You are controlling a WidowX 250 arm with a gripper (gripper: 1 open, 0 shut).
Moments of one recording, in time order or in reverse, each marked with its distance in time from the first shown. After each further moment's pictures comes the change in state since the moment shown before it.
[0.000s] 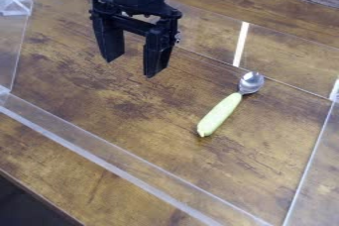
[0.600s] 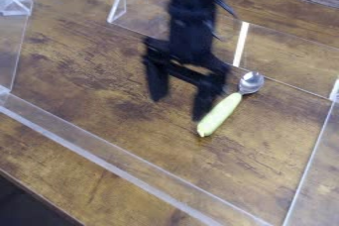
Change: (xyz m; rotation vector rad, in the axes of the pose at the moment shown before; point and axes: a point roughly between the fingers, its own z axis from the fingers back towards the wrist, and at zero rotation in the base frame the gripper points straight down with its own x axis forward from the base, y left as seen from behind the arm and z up) arm 0.024 -0.067 -0.056 0.012 0.062 -0.137
